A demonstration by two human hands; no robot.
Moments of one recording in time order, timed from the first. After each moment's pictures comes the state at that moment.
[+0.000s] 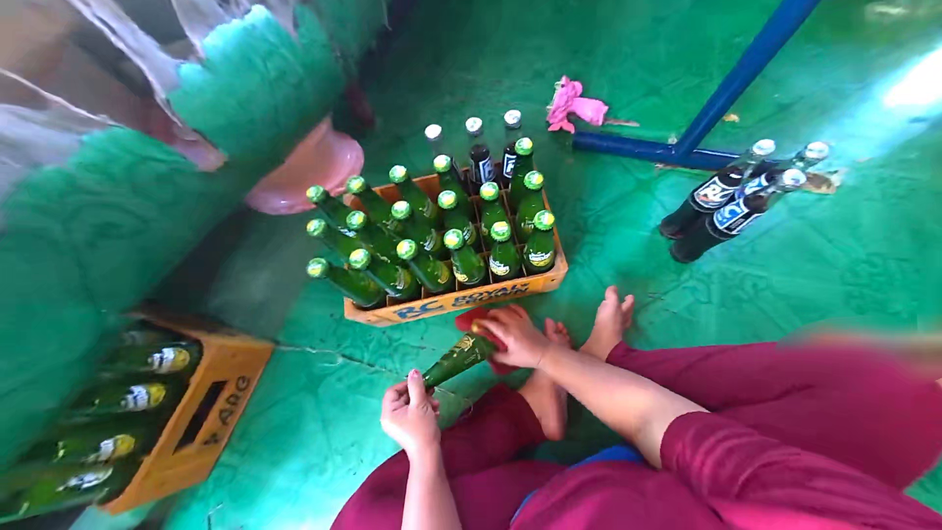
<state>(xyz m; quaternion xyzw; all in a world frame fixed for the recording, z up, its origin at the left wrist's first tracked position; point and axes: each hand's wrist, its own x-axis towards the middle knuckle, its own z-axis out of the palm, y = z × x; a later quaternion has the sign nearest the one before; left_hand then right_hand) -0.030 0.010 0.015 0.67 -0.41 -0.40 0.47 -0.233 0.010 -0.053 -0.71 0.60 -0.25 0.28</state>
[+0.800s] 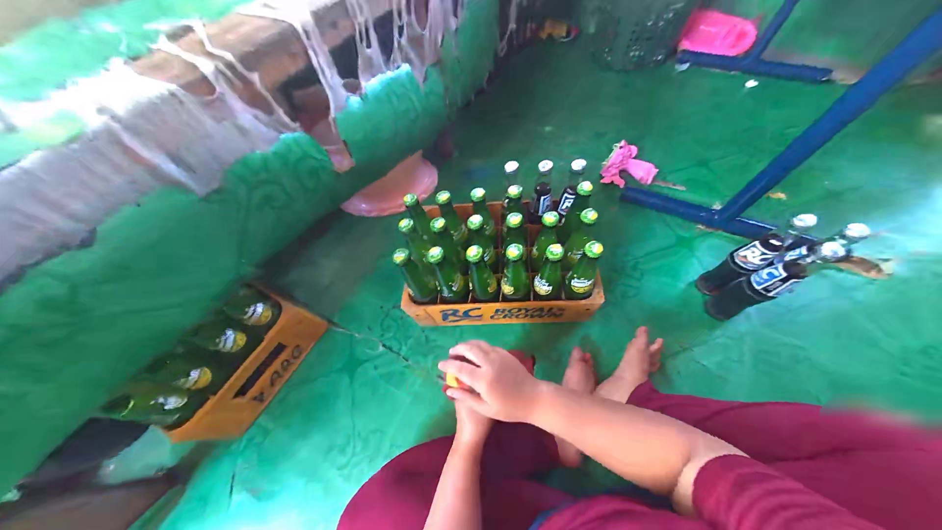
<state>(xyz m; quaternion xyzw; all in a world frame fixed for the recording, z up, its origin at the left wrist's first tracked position) -0.042 0.035 0.022 0.52 -0.56 -0.46 0.45 -0.148 0.019 0.064 -0.80 0.43 -0.37 0.21</state>
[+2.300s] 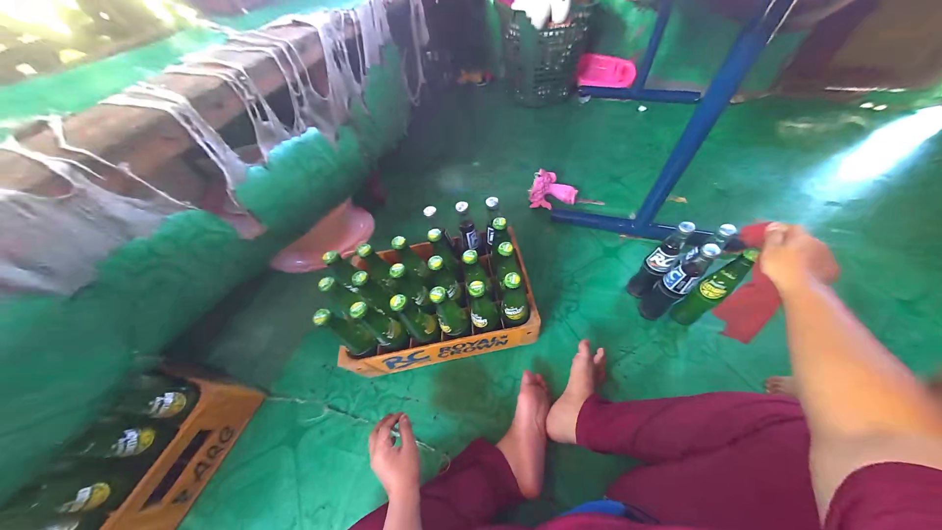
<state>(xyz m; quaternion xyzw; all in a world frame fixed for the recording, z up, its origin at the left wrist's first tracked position) -0.015 0.007 -0.033 0.62 -0.64 -0.23 0.39 -0.596 0.133 0.143 -0.15 0.97 -0.21 0.02</state>
